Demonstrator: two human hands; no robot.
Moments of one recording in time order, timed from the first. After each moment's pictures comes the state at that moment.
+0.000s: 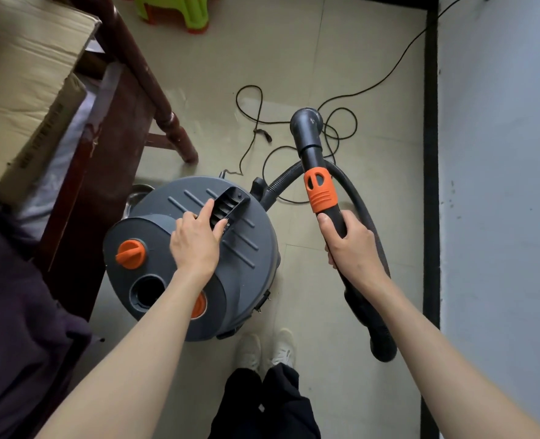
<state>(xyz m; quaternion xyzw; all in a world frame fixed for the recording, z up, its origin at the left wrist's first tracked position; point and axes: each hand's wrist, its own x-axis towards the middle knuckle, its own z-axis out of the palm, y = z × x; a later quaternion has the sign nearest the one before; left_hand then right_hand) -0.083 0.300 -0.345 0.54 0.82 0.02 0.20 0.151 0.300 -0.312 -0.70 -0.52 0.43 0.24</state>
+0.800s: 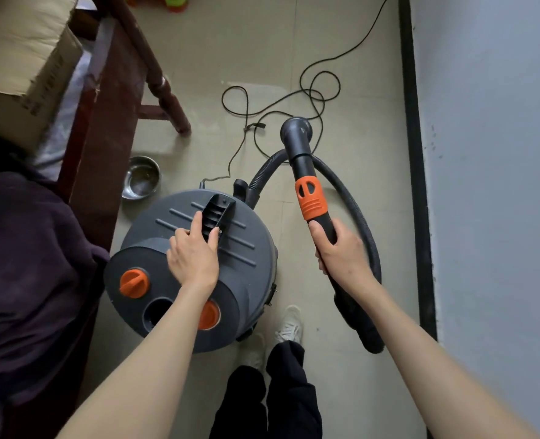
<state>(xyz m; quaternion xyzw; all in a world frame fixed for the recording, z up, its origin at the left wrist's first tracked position) -0.085 0.114 -0.350 0.51 0.84 0.03 0.19 0.139 0.108 -0.308 -0.71 -0.46 0.47 0.25</state>
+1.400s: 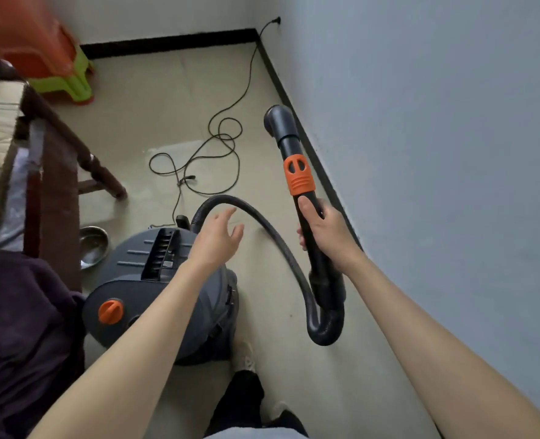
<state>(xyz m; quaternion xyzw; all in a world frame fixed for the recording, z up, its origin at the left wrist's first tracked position) -0.008 0.046 -0.205 0.73 0.57 0.06 0.38 0.170 -0.036 -0.149 -0.70 -0.31 0.46 0.44</state>
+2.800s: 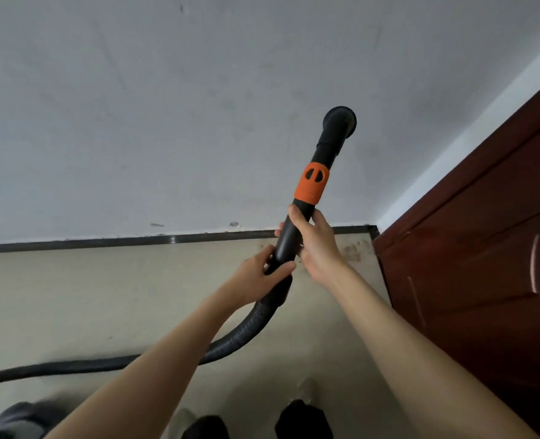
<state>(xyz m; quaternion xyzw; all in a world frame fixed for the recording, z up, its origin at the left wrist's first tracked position) 0.140 -0.663 -0.185 0.84 -0.10 -0.29 0.44 0.149 -0.793 -0.151 -0.57 0.25 0.04 0.79</state>
